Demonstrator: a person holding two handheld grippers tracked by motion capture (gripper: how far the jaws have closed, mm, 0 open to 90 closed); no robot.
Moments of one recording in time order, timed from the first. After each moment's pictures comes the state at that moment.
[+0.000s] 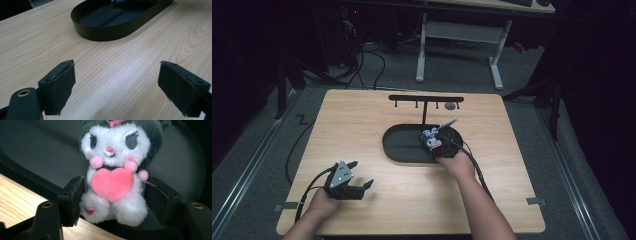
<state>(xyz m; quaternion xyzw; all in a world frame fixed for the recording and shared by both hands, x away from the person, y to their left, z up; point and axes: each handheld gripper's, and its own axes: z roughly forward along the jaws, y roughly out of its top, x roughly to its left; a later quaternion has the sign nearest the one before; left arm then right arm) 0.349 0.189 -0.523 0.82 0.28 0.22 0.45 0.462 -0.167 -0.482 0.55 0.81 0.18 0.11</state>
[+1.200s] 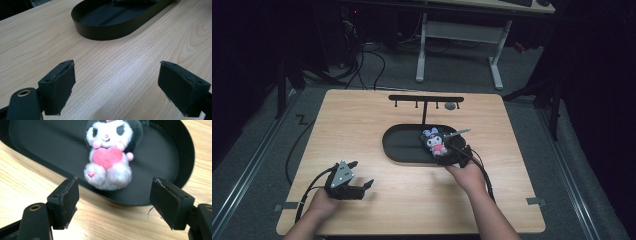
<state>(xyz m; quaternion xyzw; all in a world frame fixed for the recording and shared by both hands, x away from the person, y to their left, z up) 0.350 0.188 -0.523 0.82 0.28 0.23 0.44 0.414 -0.189 -0.465 0.53 0.80 0.24 0.16</state>
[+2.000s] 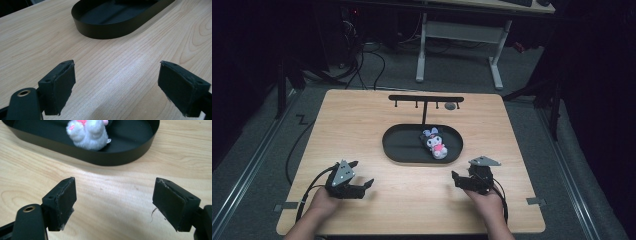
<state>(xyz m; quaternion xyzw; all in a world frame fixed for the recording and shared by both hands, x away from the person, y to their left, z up) 0.352 0.187 -0.523 0.82 0.28 0.22 0.44 0.336 -0.247 -0.500 0.54 0.74 0.34 0.21</state>
